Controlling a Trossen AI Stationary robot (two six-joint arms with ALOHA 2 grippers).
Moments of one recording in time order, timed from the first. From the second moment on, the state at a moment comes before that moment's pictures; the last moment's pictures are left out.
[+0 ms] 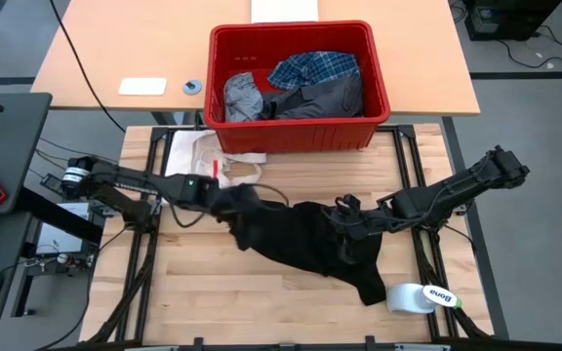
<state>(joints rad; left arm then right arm) -0.13 1.41 1.15 -0.69 0.00 -0.61 0.33 1.28 0.94 -0.53 0.22 0.50</state>
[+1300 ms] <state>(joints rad) -0.03 1.68 1.15 -0.65 0.07 -0.42 0.31 1.27 0.94 -0.49 0.18 0.51</state>
